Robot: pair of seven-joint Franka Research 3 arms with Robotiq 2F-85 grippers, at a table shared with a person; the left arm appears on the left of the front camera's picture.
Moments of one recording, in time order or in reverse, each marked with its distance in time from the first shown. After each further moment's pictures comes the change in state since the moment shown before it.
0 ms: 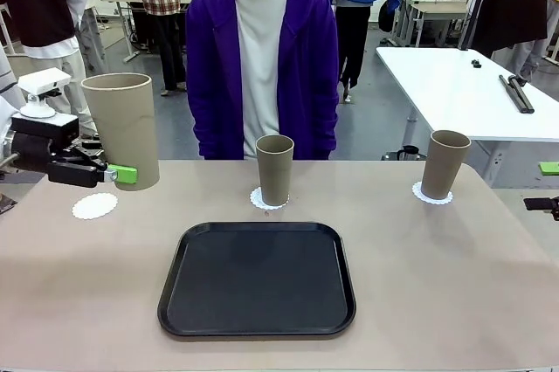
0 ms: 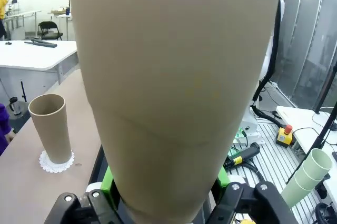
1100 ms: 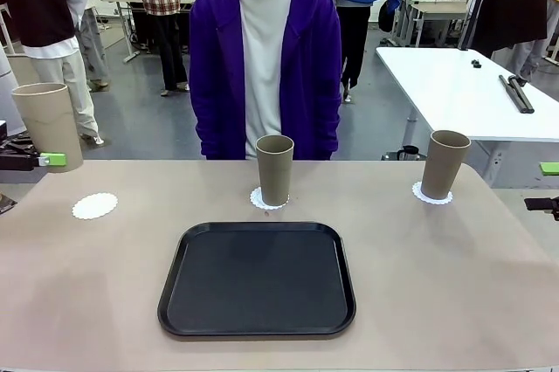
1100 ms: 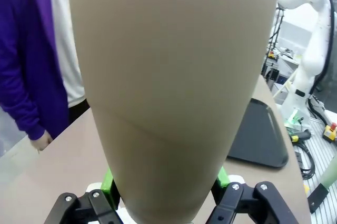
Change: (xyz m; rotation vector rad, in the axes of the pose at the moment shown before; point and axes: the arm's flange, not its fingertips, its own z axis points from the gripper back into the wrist) left arm -0.101 0.132 0.191 0.285 -0.029 0.088; right arm 0.000 0.000 0.001 -0.001 -0.002 0.000
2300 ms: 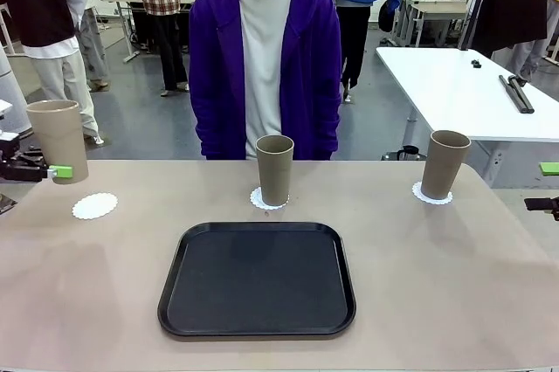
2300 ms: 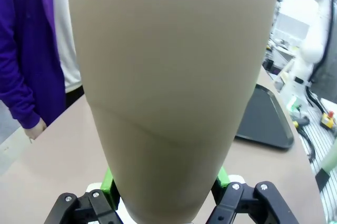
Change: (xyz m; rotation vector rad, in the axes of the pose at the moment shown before) left arm -0.033 0.036 -0.009 -0.067 0.044 -0.002; right arm 0.000 0.000 0.000 0.000 0.000 0.000
